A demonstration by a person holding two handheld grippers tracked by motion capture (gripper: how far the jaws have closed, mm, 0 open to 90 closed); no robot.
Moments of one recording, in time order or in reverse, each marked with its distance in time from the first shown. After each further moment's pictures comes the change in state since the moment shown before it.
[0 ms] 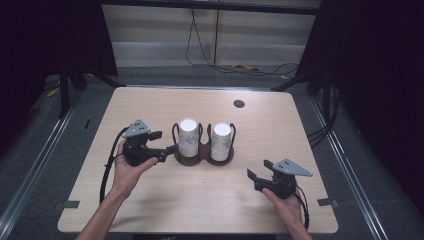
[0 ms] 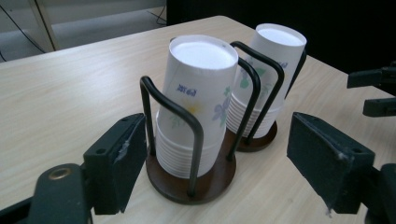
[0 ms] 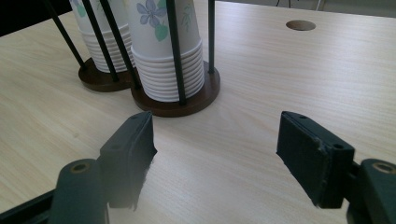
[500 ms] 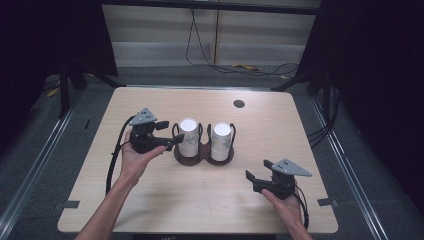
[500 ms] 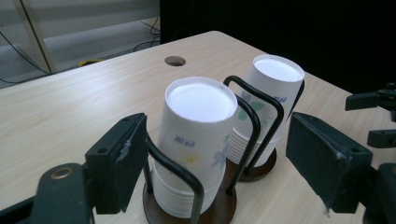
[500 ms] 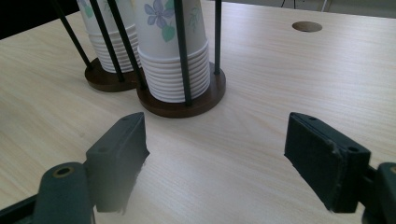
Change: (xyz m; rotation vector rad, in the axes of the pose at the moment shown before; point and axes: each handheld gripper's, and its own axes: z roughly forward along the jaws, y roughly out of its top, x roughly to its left) left arm 0.003 0.026 0.018 -0.030 -0.029 0.028; right arm 0.002 0.000 0.001 -0.004 0.019 -0.001
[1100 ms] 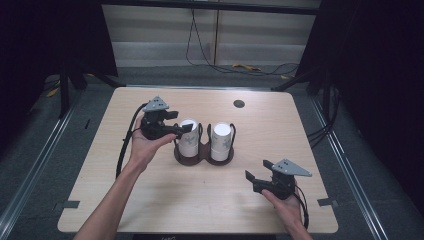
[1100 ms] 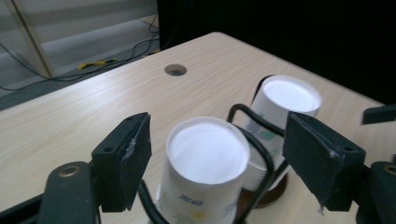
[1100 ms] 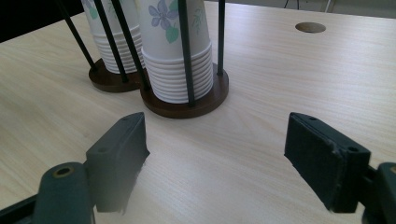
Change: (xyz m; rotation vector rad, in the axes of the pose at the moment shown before) left arm 0.005 0.028 0.030 0.052 0.002 0.047; right arm 0.000 0.000 -0.001 -0.001 0.012 0.001
